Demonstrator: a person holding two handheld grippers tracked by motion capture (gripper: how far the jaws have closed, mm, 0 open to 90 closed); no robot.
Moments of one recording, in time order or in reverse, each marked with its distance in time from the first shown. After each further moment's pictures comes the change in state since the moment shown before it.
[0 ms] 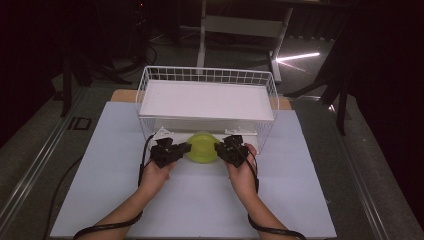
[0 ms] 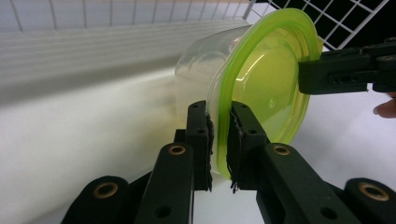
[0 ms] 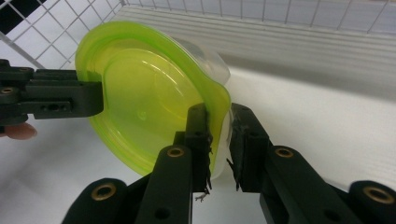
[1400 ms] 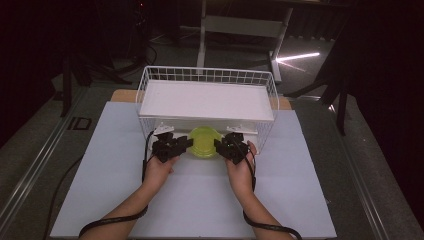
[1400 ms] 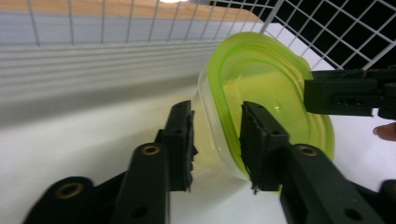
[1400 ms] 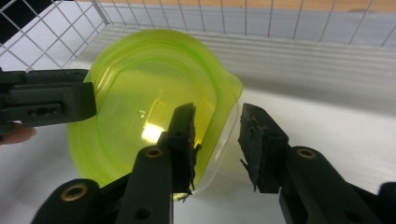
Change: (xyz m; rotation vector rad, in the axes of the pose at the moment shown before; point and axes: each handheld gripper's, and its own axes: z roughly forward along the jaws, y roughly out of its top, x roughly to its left) left arm 0.009 0.009 0.011 -0.041 0.011 -0.079; right arm -0.007 0.003 0.012 -0.054 -0.039 0.033
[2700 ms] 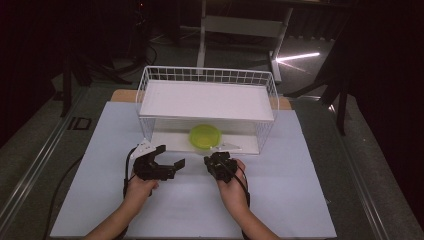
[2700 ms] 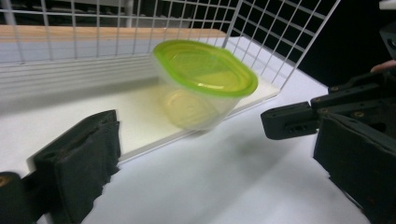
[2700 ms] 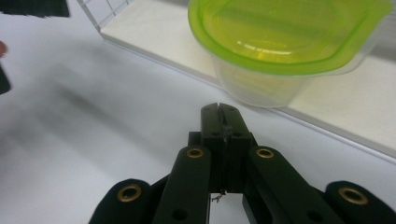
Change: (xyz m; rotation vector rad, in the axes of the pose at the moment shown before) left arm -0.010 -0.040 -0.069 -0.110 -0.048 0.122; right arm 0.046 -0.038 -0.014 0.090 0.095 -0.154
